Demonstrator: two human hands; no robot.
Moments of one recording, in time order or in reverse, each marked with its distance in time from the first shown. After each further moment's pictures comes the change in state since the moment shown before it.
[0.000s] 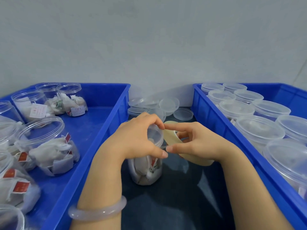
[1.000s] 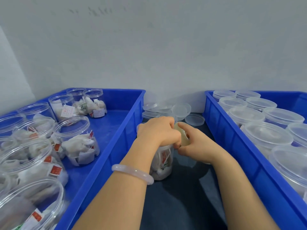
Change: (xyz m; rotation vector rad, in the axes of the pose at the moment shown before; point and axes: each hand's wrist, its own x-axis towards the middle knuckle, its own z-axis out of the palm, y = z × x) left_hand 0.029 0.019 0.015 0.179 0.051 -0.251; right_hand 0.006 -0.007 0.019 -0.192 0.135 0.201
